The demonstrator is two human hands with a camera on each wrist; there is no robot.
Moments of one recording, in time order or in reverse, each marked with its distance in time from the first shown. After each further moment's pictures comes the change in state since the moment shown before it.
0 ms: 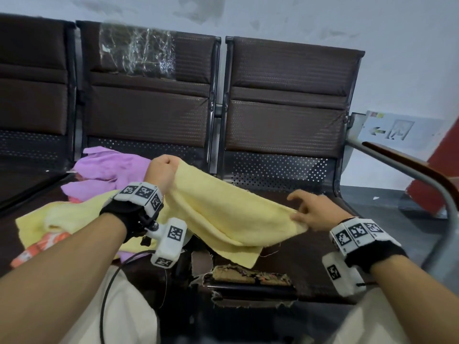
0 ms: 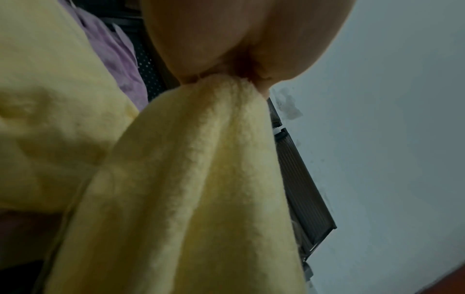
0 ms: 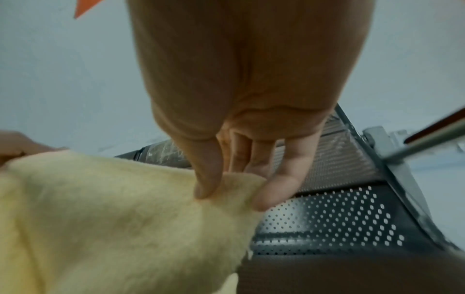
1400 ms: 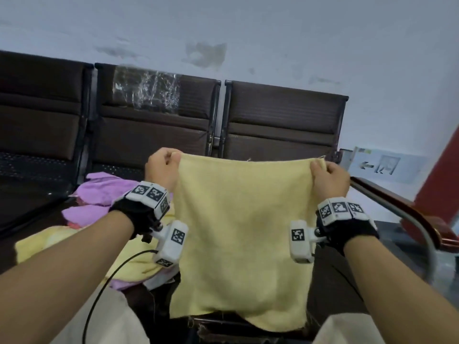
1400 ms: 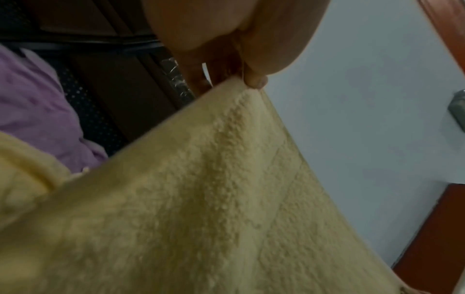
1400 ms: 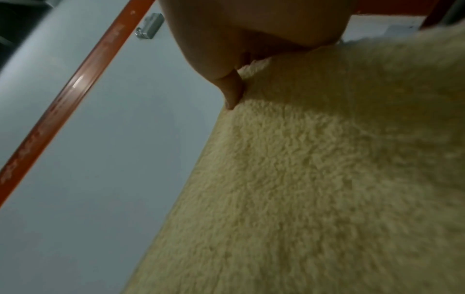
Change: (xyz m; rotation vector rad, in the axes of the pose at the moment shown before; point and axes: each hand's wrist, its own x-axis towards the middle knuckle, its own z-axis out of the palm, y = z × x) left_hand 0.008 0.079 -0.001 0.014 0.205 0.246; right_hand 0.031 -0.025 -0.101 0.818 0.998 0.239
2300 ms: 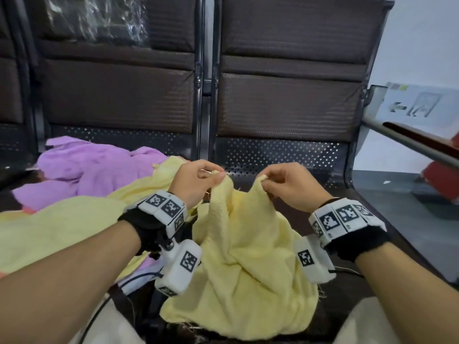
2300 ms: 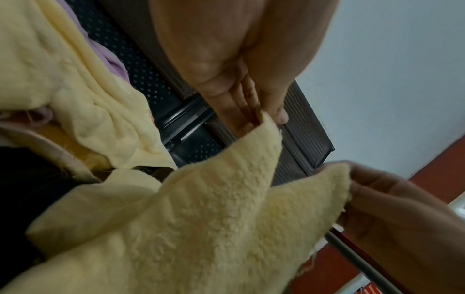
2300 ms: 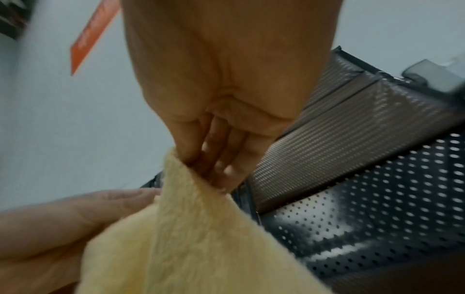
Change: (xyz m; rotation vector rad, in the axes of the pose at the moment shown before) left_hand -0.040 -0.095 0.097 -0.017 -0.571 -0.130; right_hand -0.040 0.079 0.073 -0.198 -0.930 -0.240
